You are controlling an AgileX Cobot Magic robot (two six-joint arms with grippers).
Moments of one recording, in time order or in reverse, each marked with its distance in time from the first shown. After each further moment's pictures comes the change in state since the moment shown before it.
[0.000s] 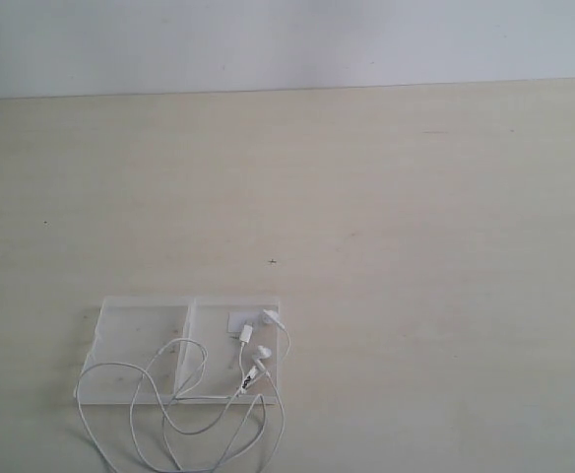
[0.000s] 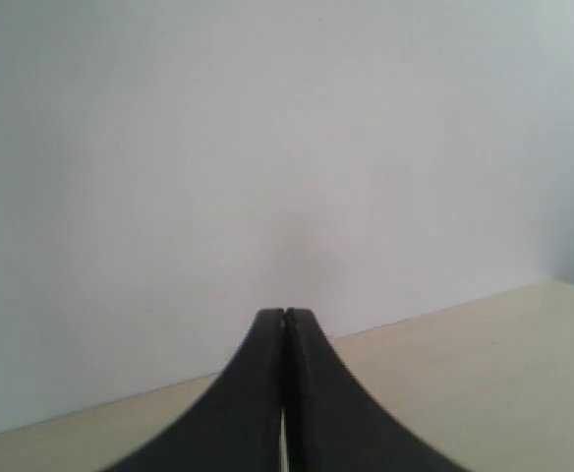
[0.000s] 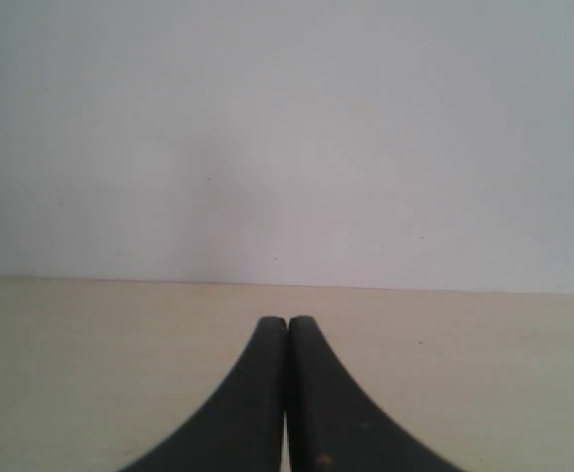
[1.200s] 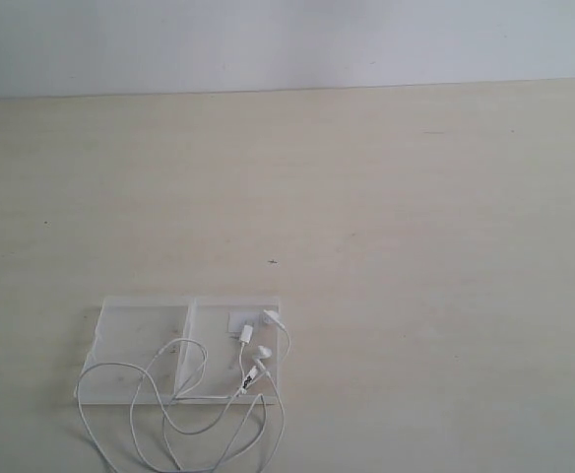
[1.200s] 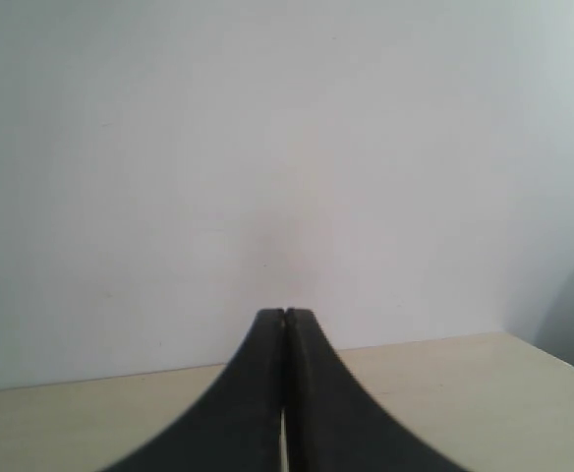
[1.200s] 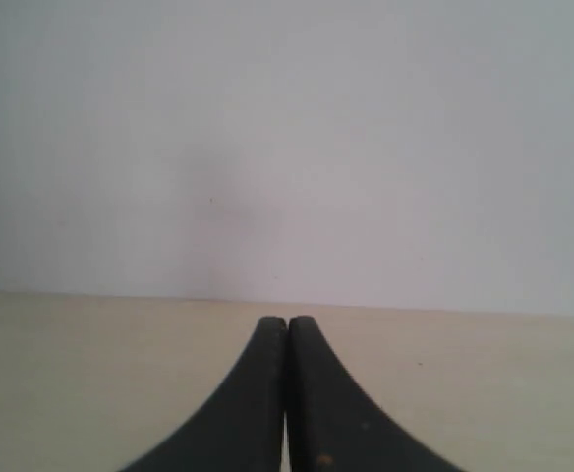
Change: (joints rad) left arm 0.012 0.023 -0.011 -0.121 -0.007 -0.068; right arm -0.002 0.000 -0.045 -0.004 0.025 0.000
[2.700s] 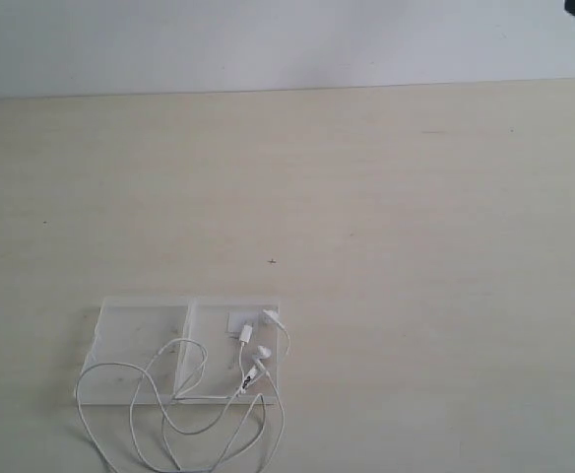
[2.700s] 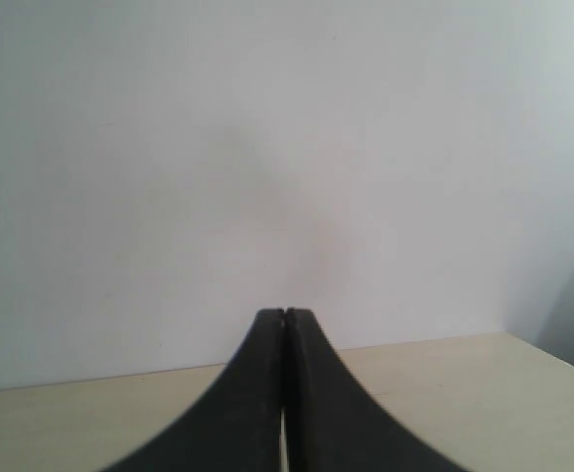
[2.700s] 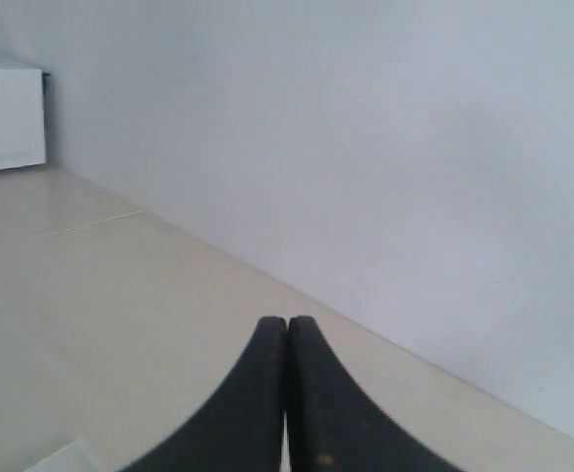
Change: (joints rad) left arm 0.000 0.000 0.000 0.000 0.000 0.000; right arm 0.551 0.571 -0.560 -0.140 0.106 0.008
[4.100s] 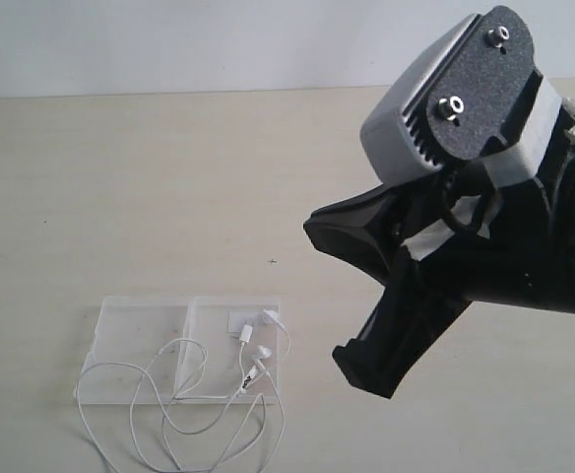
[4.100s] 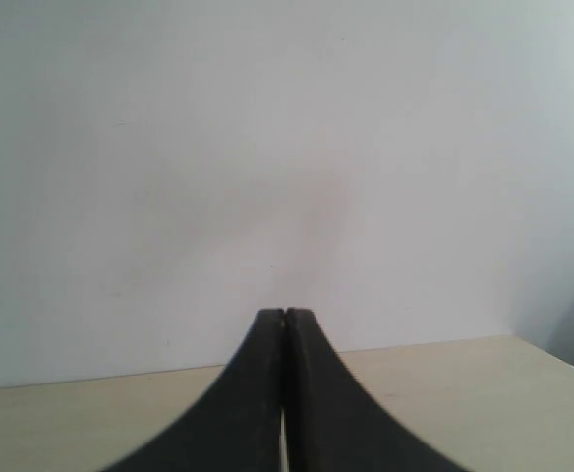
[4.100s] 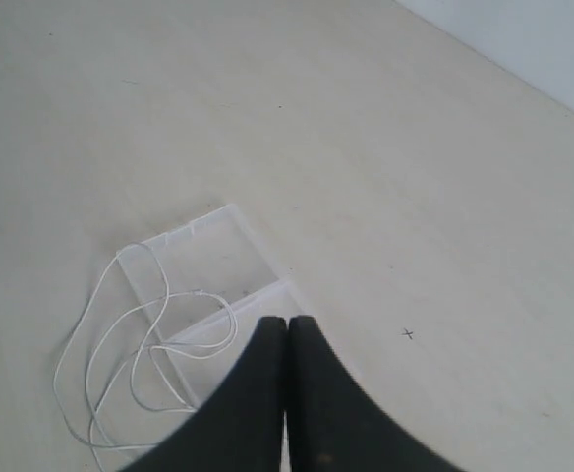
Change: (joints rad) left arm 0.000 0.000 0.000 -0.002 0.015 0.000; right arm 0.231 0.463 0.000 0.020 0.001 0.026
